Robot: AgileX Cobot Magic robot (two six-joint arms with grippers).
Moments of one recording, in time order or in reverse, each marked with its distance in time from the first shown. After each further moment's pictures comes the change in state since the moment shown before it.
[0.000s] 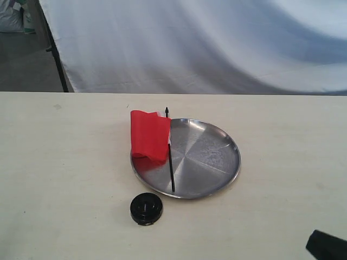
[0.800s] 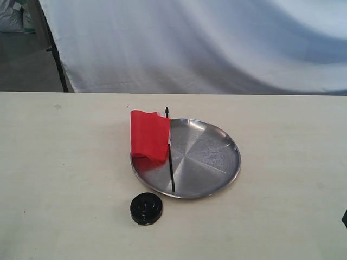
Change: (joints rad) left arm 0.000 0.000 0.000 0.000 0.000 0.000; right arm -0.444 -0.039 0.000 0.060 0.102 0.019
